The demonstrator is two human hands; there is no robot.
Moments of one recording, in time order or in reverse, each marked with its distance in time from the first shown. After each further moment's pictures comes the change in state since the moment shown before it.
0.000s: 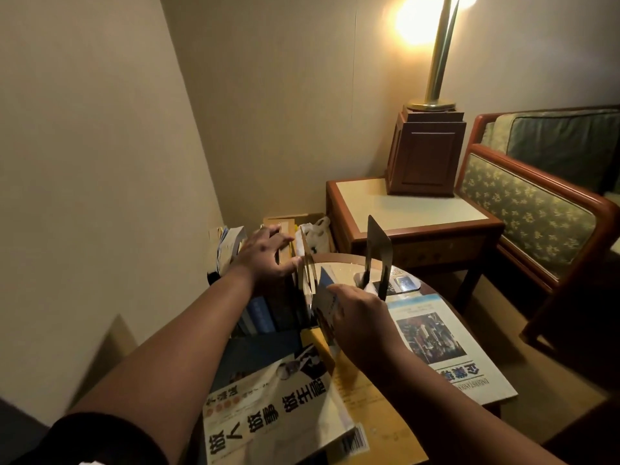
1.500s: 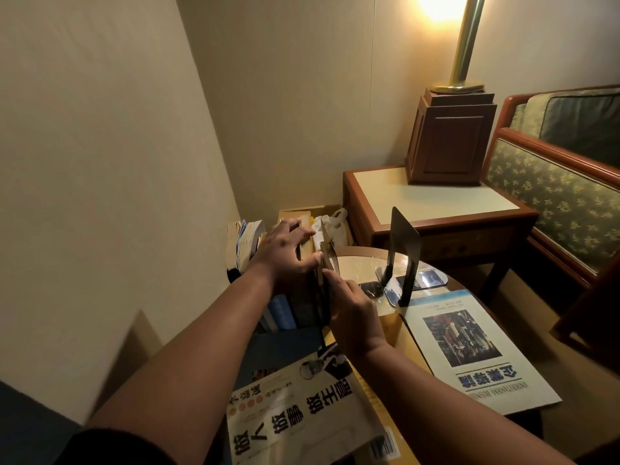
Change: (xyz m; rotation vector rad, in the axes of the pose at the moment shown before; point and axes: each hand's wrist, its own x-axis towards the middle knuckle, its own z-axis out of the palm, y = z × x) left_hand 0.003 -0.011 0.009 -0.037 0.043 0.029; right_hand 0.024 0.032 0.102 0.110 0.106 -0.062
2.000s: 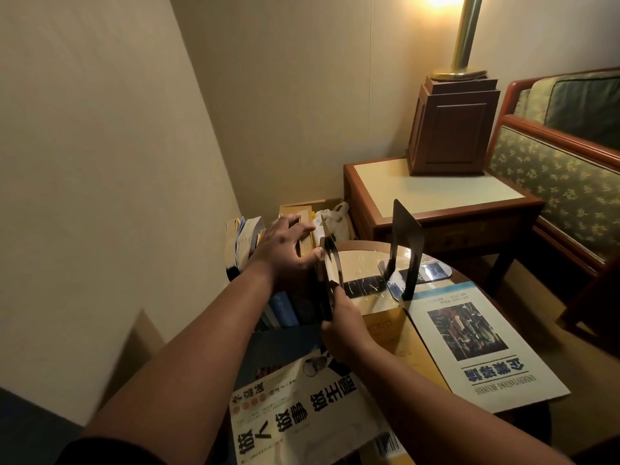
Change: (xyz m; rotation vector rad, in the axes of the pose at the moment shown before) left_hand 0.000 0.003 -0.001 0.011 0.005 -0.006; right_hand -0.005 -0.014 0.016 0.302 -0.283 0.603
